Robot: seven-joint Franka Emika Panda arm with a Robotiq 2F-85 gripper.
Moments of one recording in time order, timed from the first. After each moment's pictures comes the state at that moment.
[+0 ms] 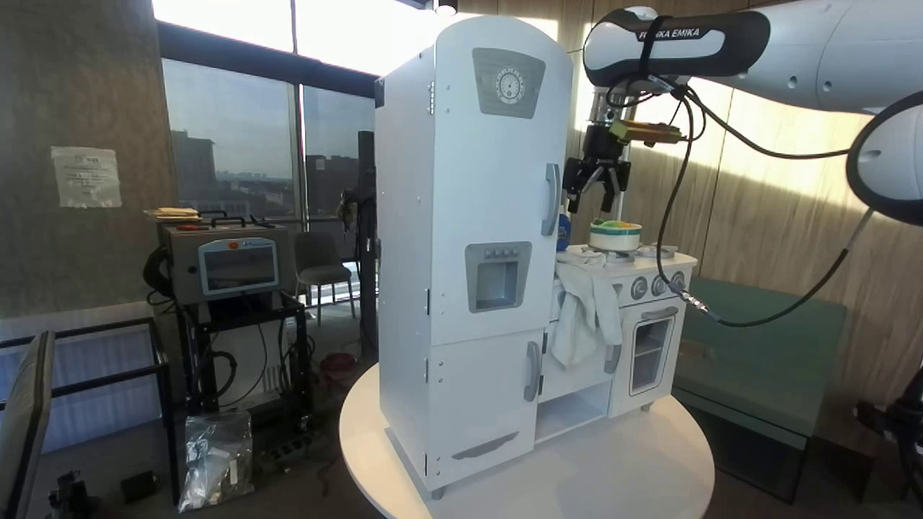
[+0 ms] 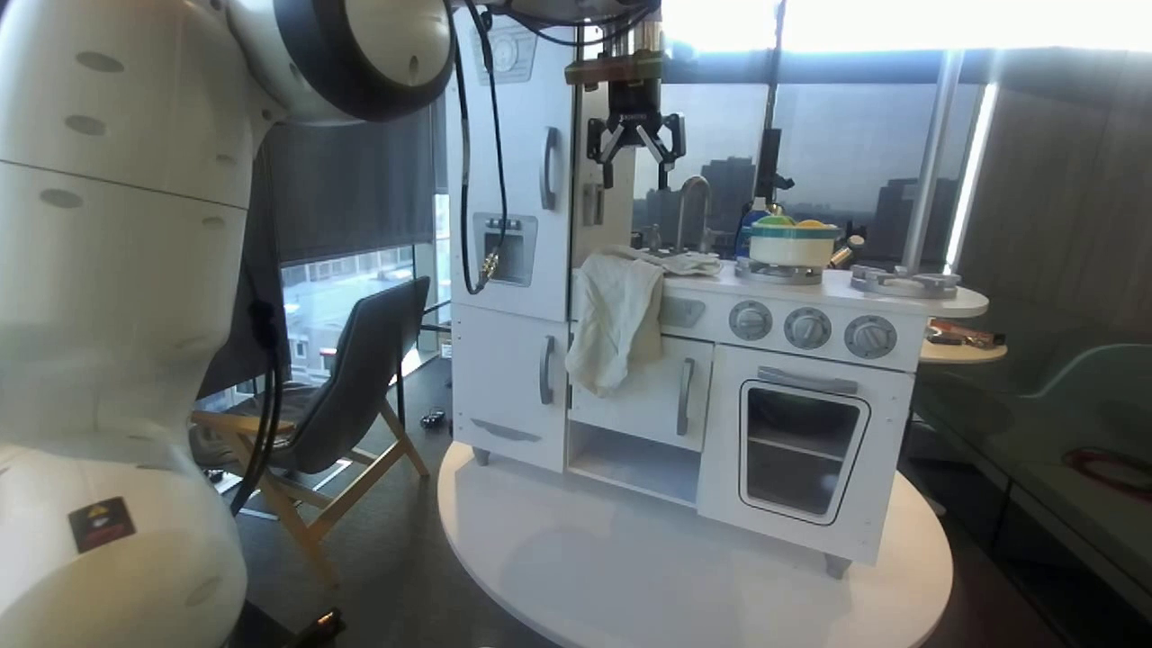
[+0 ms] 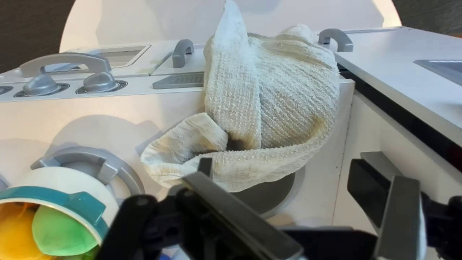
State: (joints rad) arm -0.16 0.21 0.08 -1.11 -0.05 1.51 -0.09
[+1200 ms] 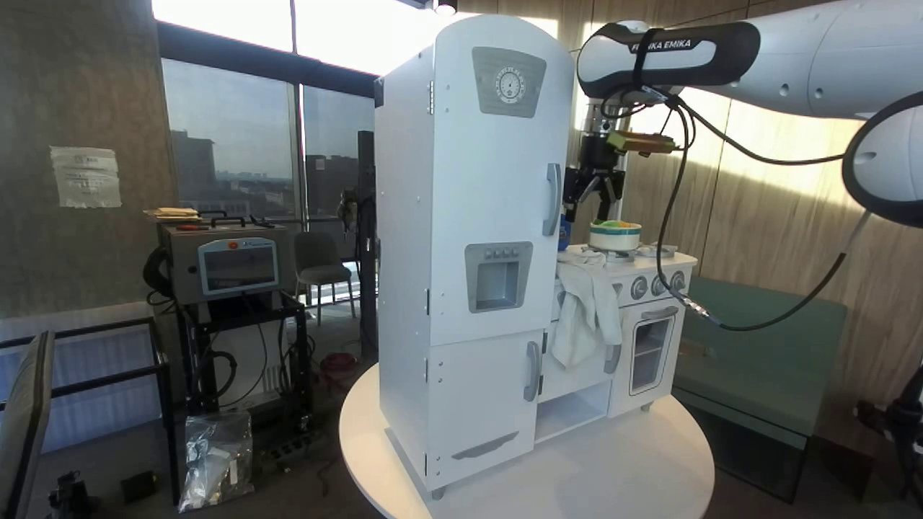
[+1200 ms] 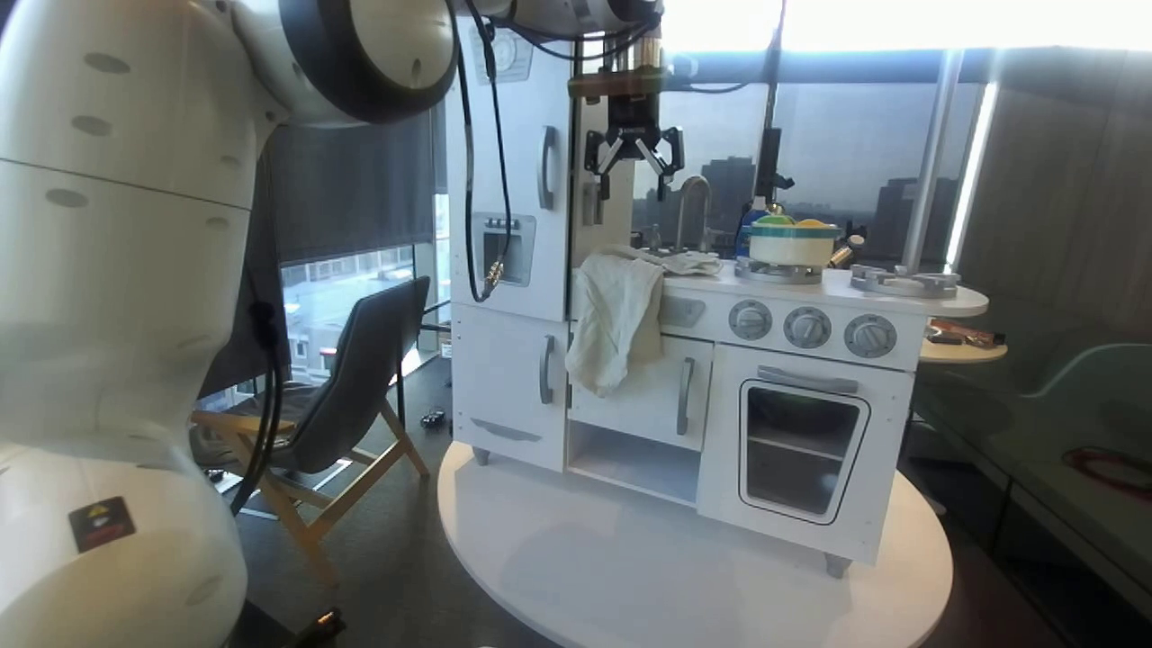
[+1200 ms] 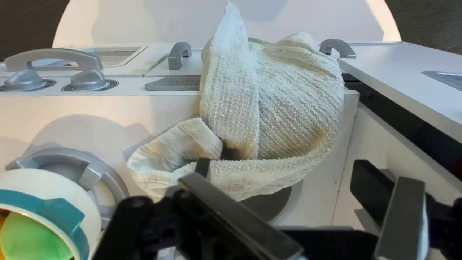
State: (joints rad) arm -0.16 0.22 0.09 -1.14 -0.05 1.52 -0.15
